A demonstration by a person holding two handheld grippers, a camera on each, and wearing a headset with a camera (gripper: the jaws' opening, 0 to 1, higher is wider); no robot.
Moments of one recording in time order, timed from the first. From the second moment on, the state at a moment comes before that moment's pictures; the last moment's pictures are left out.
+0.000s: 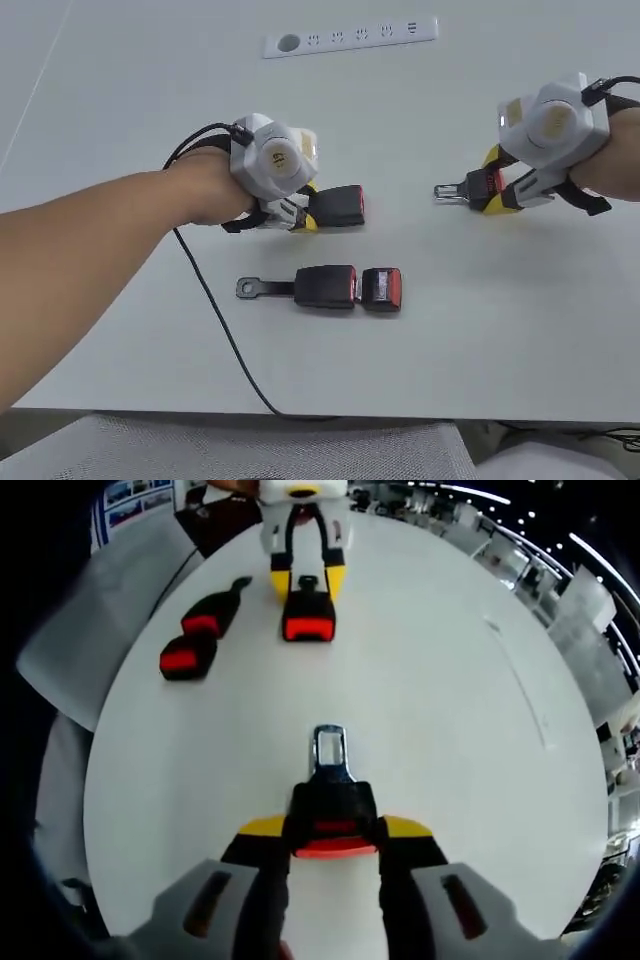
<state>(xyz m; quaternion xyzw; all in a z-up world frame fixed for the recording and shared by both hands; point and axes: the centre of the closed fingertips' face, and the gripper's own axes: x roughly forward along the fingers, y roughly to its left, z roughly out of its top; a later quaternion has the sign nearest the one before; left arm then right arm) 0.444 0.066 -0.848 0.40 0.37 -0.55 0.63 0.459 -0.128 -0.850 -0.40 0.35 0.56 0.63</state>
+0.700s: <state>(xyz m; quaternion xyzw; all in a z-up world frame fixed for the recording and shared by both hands) 0.442 0.065 -0.848 0.42 0.37 -0.55 0.62 0.445 -0.044 -0.850 -0.39 0.33 0.58 0.64</state>
